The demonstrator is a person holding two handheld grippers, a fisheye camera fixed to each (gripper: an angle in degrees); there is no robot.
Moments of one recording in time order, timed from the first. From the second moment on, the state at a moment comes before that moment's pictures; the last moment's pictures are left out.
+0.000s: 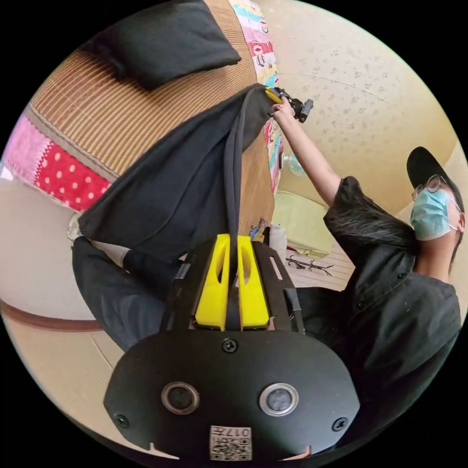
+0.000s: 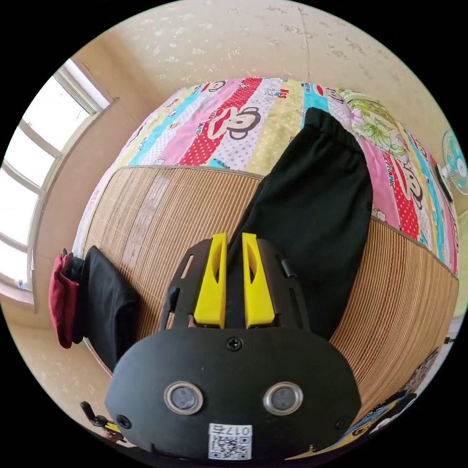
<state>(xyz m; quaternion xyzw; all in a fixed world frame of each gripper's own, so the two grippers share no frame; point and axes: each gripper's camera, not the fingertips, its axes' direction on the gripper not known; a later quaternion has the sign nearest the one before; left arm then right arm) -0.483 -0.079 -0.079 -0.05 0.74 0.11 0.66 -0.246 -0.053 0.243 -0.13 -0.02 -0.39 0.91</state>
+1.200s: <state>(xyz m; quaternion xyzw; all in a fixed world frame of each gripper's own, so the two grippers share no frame) -0.420 -0.045 -0.083 0.03 0.52 0.26 0.81 0.127 0.194 0.130 -0.37 -0.19 -0.17 0.89</state>
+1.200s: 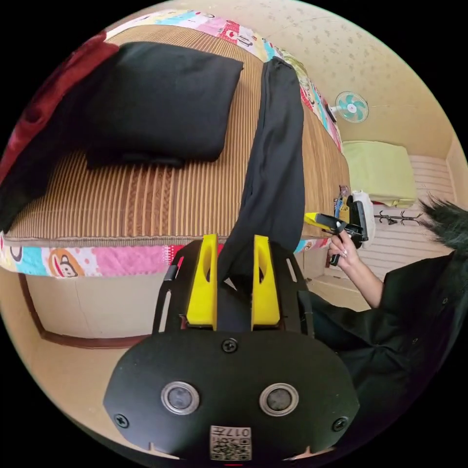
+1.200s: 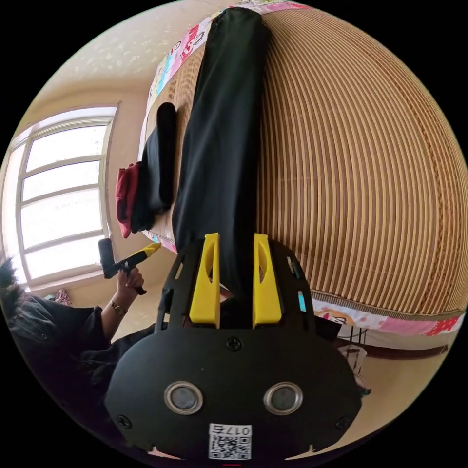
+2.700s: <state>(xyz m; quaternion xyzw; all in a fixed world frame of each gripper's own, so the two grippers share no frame) -0.427 0.104 -0.390 0.22 0.71 0.53 0.41 0.167 0.013 -0.249 -0.16 -0.60 -0.38 0.68</state>
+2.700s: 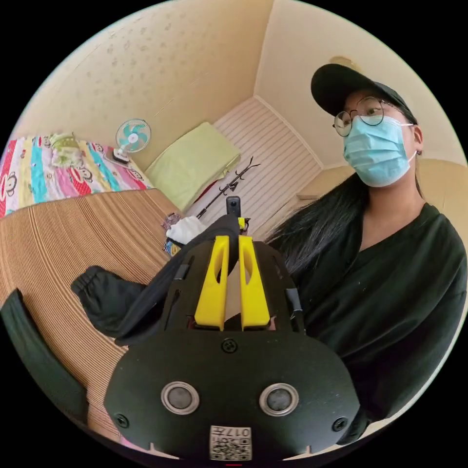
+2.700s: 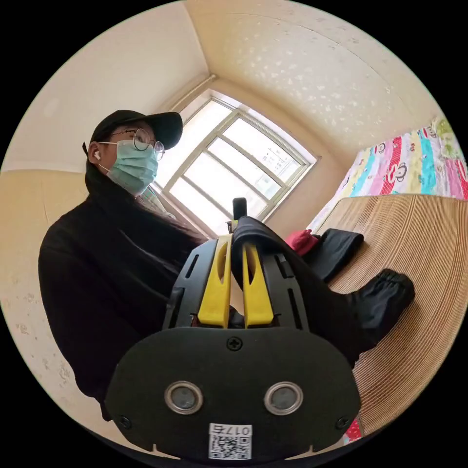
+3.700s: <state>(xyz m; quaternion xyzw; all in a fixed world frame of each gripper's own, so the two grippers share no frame) -0.147 0.009 -0.181 -0.09 0.54 0.31 0.78 0.242 0.065 0.038 -0.47 -0.15 -0.19 0.85</state>
